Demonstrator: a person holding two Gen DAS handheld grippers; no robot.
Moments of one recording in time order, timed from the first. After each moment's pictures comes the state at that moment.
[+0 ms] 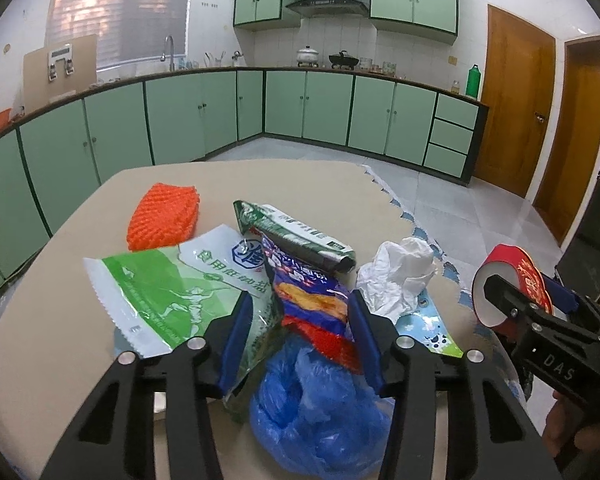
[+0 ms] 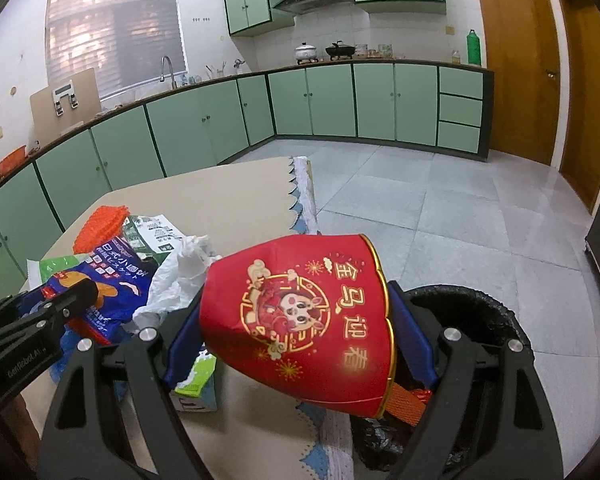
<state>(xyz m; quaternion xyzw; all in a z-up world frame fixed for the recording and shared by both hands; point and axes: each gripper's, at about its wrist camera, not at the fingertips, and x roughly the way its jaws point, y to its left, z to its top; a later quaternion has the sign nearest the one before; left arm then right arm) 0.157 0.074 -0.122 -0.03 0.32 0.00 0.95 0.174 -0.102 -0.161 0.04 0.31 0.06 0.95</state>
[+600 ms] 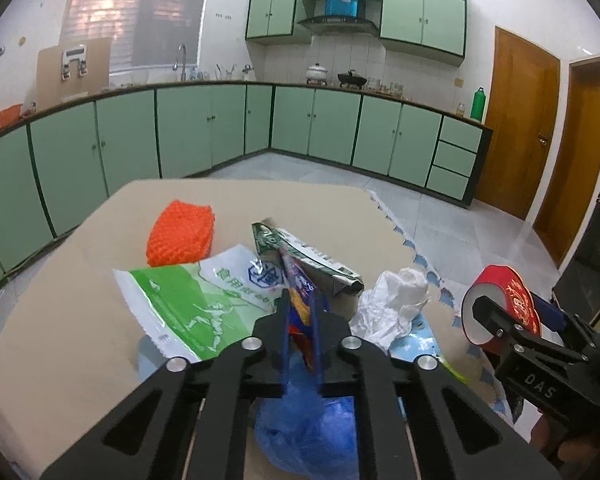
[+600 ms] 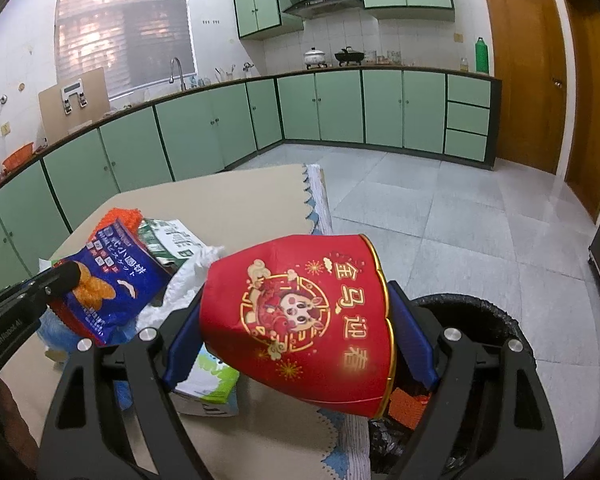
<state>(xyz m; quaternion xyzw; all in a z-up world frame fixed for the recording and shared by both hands) 0.139 0.088 -0.099 -0.05 0.28 0.01 0.96 0.160 -0.101 -0.151 0.03 0.29 0.08 0.95</state>
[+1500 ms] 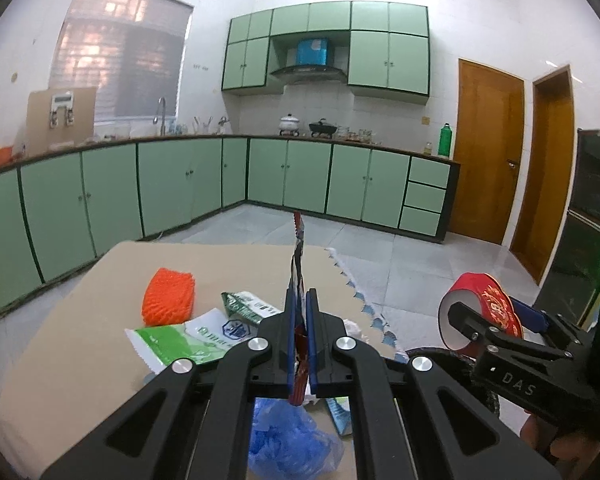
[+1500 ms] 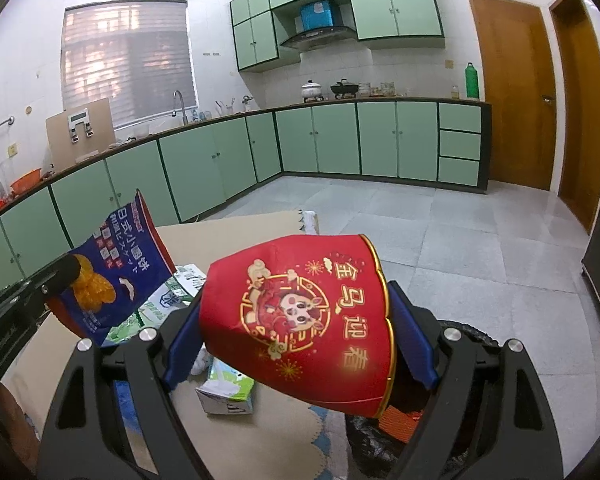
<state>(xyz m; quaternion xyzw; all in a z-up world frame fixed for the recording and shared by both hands) 0.101 0.060 -0.042 -0.03 0.19 -0.03 0.98 0.119 -0.117 -0.099 0.04 0.24 0.07 0.97</state>
